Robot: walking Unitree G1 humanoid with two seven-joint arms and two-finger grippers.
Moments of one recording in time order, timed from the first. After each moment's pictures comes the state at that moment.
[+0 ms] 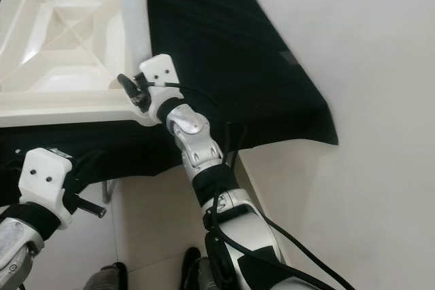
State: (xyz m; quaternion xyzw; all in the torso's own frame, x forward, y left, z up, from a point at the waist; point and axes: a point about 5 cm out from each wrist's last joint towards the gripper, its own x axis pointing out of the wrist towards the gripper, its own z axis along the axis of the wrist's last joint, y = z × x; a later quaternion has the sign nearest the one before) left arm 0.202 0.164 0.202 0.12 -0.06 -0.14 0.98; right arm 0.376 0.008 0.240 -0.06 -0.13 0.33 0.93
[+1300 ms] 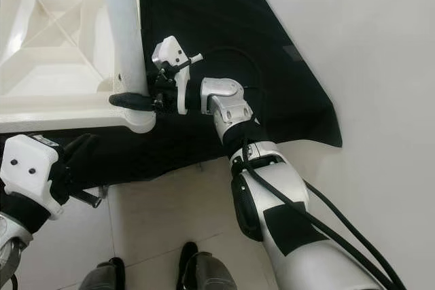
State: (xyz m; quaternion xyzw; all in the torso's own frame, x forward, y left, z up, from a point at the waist) left arm 0.190 0.161 0.233 0.13 -0.11 -0.15 0.97; right arm 0.379 -0.036 0.269 -0.10 -0.08 0.65 0.75
